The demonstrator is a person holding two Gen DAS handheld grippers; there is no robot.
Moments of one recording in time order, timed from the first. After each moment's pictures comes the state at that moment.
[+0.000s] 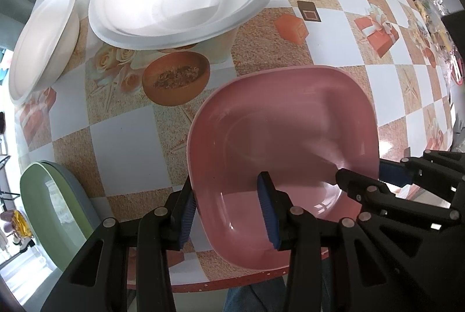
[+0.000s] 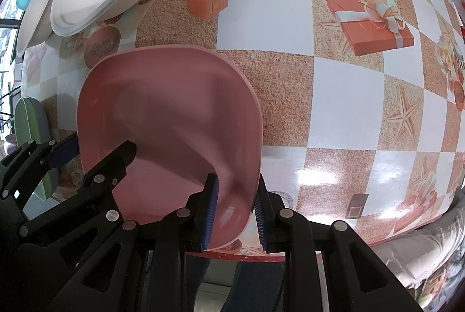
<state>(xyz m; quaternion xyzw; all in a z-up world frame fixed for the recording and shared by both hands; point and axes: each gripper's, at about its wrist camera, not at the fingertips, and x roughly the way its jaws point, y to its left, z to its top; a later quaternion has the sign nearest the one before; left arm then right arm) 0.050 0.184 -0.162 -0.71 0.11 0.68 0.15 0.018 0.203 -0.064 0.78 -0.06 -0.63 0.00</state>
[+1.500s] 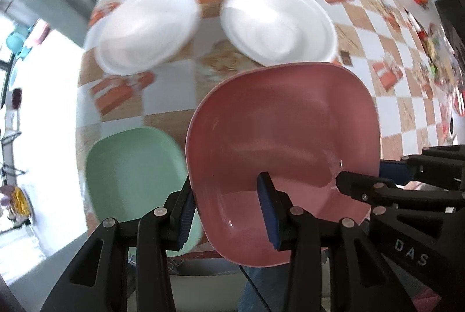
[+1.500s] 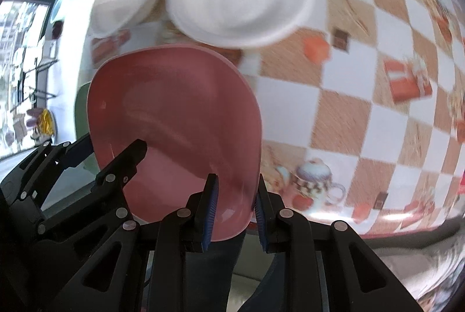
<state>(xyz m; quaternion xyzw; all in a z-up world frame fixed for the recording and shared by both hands) 0.051 0.084 -0.083 -0.68 0.06 0.72 0.09 0.035 0.175 -0.021 0.77 -0.05 -0.63 0.10</state>
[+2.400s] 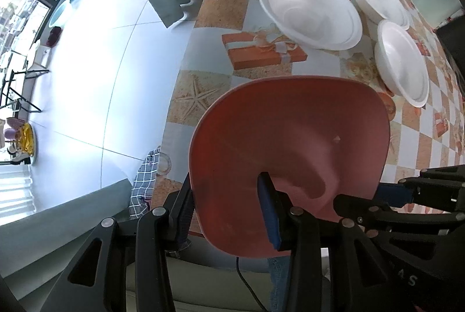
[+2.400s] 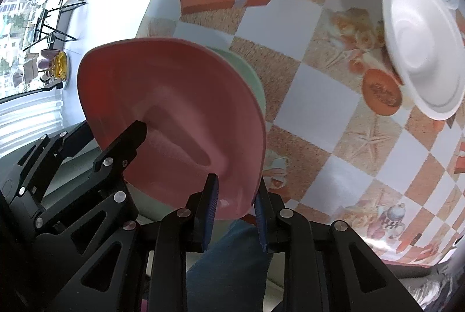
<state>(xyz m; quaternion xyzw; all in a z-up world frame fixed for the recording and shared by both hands) 0.047 -0.063 -0.092 -0.69 0.00 0.72 -0.04 0.021 0.090 -0.038 0.80 0.00 -0.57 0.18</state>
